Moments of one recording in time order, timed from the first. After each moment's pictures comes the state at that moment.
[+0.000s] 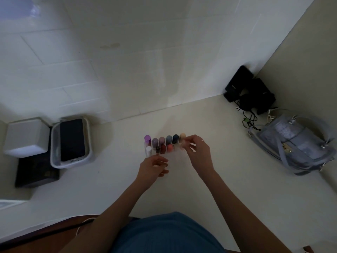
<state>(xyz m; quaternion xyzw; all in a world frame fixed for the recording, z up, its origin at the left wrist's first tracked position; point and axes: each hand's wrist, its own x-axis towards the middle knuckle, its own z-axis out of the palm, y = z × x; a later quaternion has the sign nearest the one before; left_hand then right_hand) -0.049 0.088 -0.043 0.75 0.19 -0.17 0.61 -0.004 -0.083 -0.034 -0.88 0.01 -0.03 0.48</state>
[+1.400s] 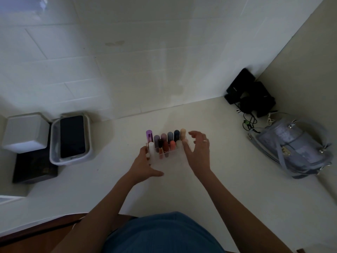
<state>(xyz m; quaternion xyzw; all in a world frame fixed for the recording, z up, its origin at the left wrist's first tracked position) -0.035 0.121 -0.069 0.81 0.11 -0.20 0.54 -0.004 -0.072 -0.028 -0.92 0.04 -0.06 0.40</state>
